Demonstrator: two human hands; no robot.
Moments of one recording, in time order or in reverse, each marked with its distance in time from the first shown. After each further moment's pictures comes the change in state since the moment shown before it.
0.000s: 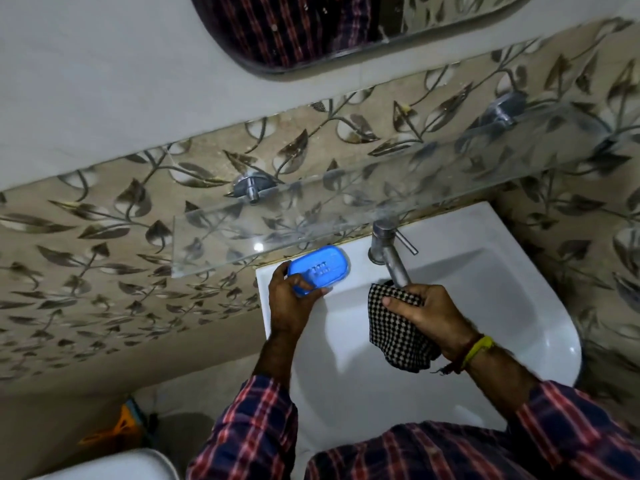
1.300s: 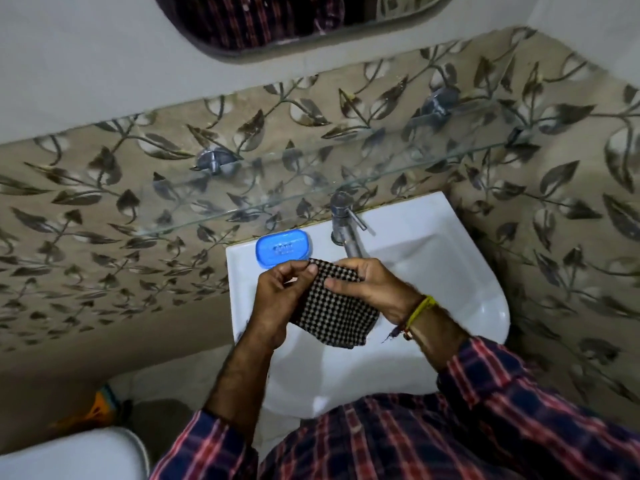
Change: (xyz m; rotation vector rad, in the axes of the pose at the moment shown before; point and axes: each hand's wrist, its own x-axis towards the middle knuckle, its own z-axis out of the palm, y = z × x) left_hand -0.106 0.100 0.003 -0.533 -0.236 -0.214; right_hand -0.027 -0.023 -0.008 0.106 -0.459 -0.076
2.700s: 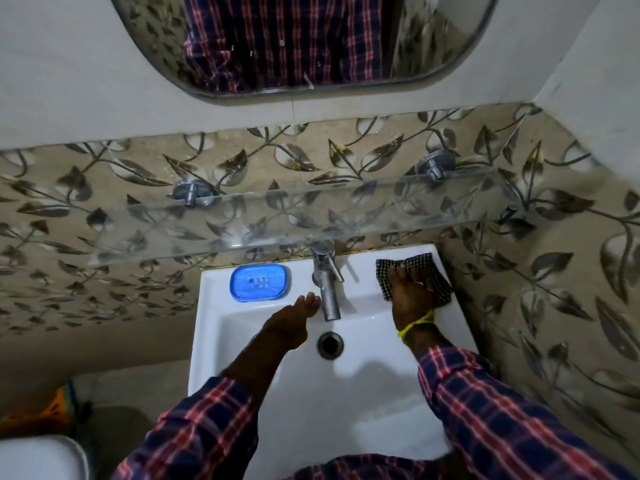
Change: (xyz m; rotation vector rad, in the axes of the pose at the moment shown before) left_hand 0.099 -0.052 0.048 1.450 -0.466 -0.087; right_hand 0.080 0.040 -0.174 -1.681 0.507 0.193
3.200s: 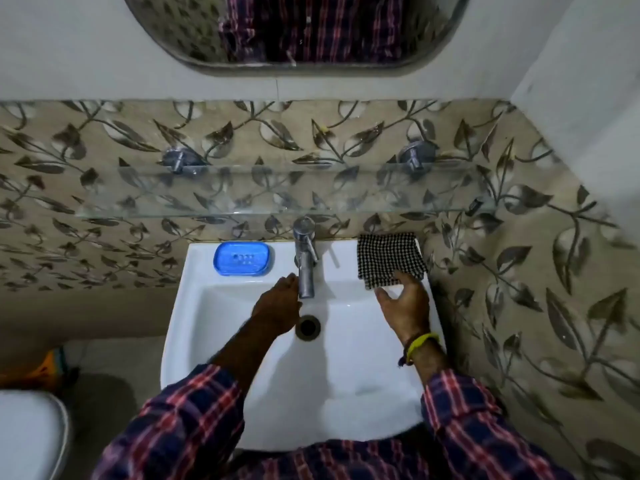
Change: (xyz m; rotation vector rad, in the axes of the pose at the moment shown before) left_hand -0.006 0.038 0.023 -0.126 0.237 -0.148; right_hand -0.060 0.030 -0.038 0.880 0.187 0.209
